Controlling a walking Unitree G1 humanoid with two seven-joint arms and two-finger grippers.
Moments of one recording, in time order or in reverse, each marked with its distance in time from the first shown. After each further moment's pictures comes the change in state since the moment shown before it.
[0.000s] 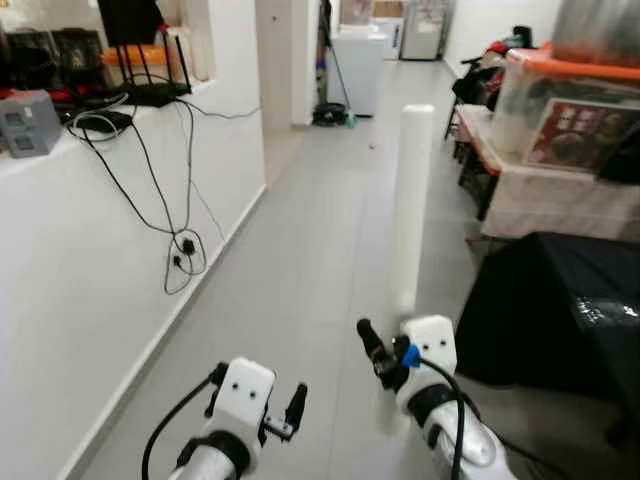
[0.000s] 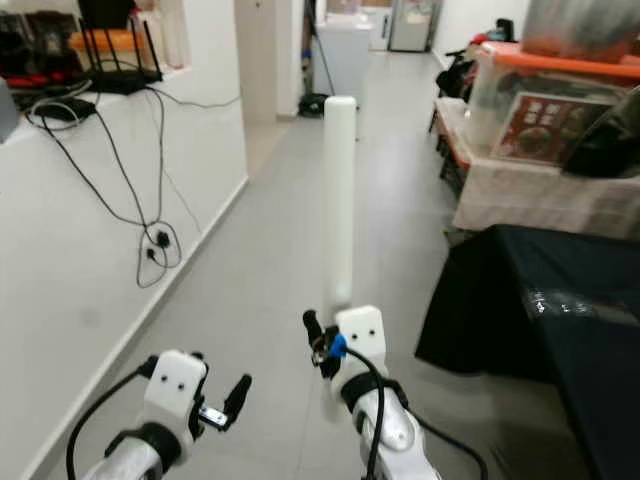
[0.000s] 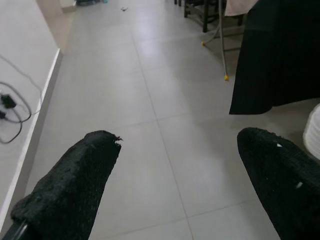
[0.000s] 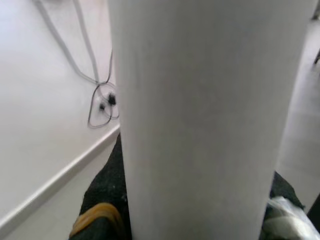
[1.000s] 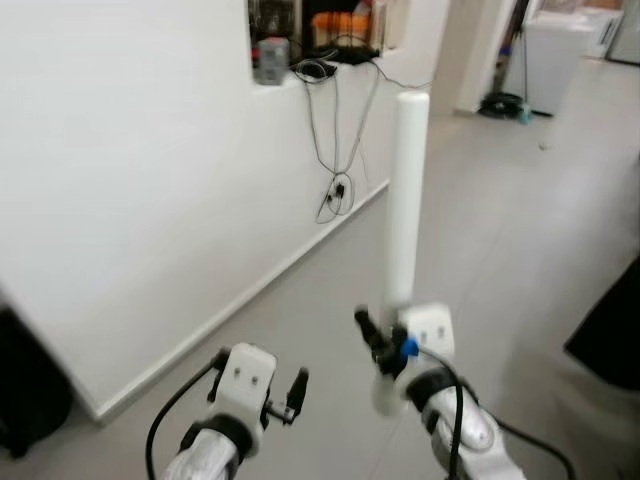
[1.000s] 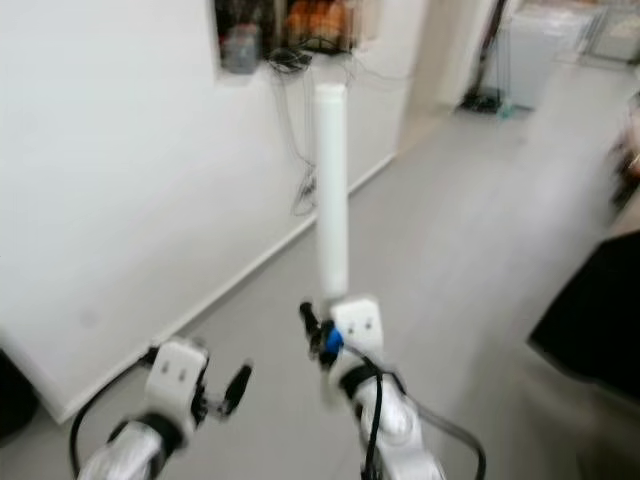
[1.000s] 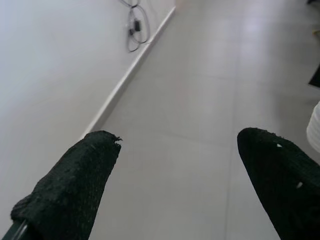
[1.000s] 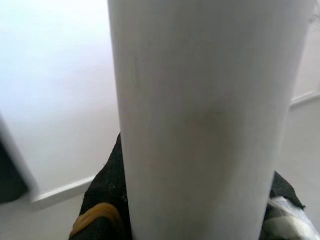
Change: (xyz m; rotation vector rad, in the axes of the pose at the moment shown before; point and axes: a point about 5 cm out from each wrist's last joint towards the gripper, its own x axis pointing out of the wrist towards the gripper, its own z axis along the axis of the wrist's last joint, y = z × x) left arm 0.000 0.004 -0.004 0.007 0.017 0.013; right arm 0.002 0.007 0.001 -0.023 -0.019 0.046
